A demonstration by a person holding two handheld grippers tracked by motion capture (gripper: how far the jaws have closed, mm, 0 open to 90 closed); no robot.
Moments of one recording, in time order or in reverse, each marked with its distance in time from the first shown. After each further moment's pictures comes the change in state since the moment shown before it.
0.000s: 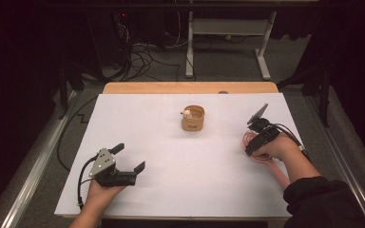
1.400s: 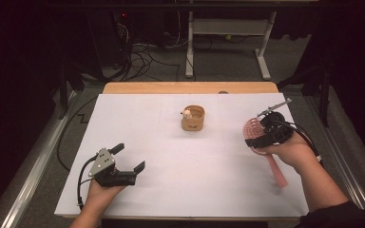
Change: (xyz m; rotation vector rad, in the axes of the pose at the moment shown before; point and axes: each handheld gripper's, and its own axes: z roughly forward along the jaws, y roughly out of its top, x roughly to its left) left arm 0.000 0.000 0.000 -0.006 -0.002 -0.015; right arm 0.022 -0.038 -0.073 -0.416 0.031 -0.076
